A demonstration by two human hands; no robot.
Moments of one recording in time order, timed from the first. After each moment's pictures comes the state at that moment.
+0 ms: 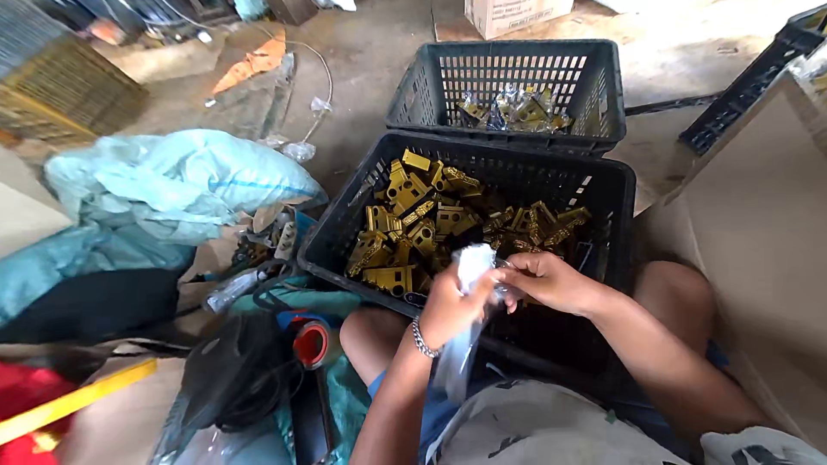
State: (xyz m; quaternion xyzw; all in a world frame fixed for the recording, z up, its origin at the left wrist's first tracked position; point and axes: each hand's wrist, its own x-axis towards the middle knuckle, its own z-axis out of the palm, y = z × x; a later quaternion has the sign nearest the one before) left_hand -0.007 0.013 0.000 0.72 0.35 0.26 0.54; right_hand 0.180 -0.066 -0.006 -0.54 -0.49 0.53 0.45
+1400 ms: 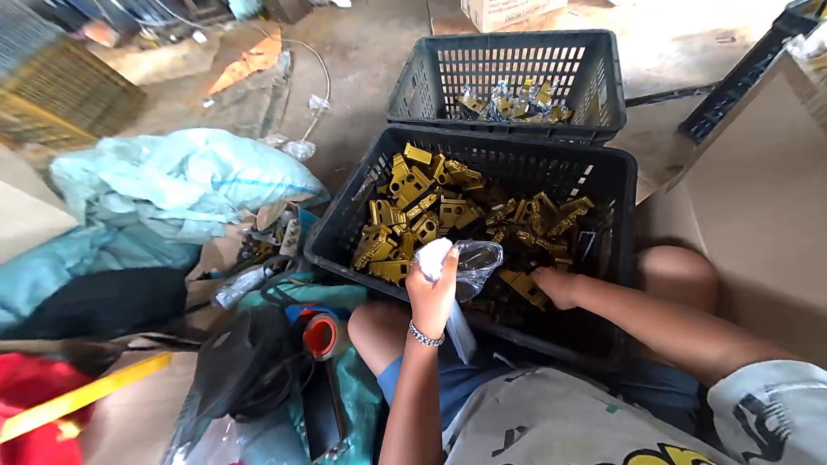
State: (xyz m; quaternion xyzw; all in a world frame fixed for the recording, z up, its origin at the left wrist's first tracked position) left_hand -0.019 0.019 -0.041 0.60 0.42 0.49 0.48; right_hand 0.214 -0.059 -0.116 -0.68 -0.59 0.38 -0.21
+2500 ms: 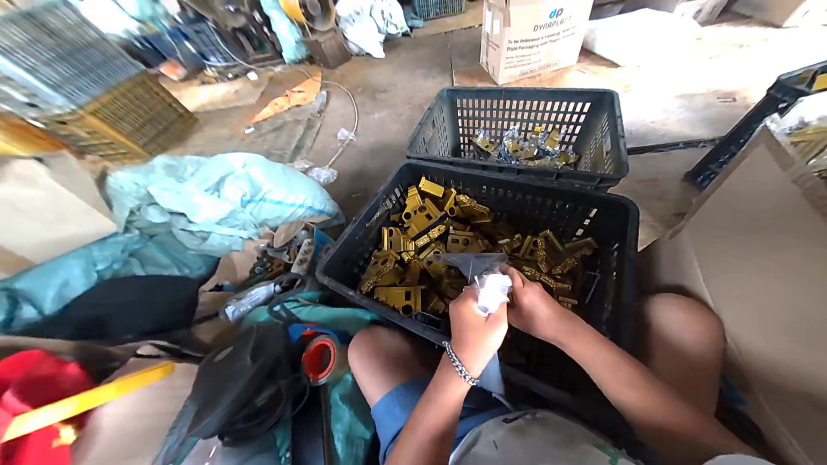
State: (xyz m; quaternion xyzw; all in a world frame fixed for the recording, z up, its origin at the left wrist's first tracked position) left_hand 0.018 -0.013 -0.022 0.72 0.38 0.42 0.41; right_hand 0.156 -0.048 -0.040 -0.67 -0.65 0.18 0.31
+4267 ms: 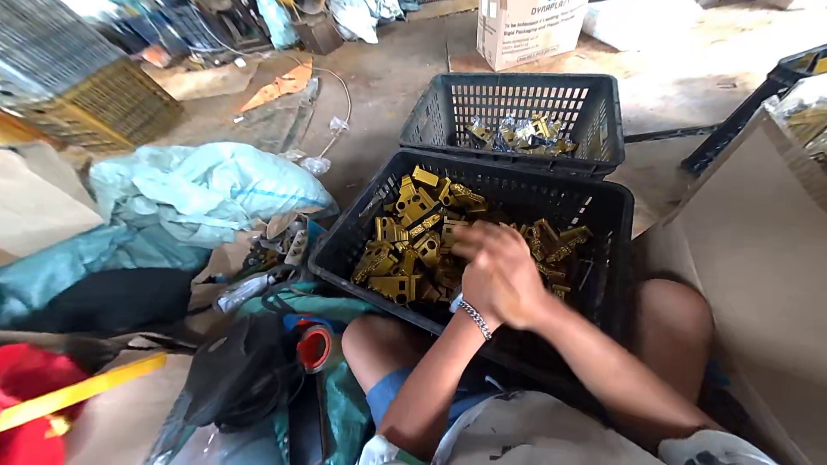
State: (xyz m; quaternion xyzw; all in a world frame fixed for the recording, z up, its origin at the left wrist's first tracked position) left_hand 0.050 0.009 -0.033 0.88 0.29 0.30 0.22; right_hand 0.137 -0.029 -0.008 -0.58 -0.68 -0.02 0.45
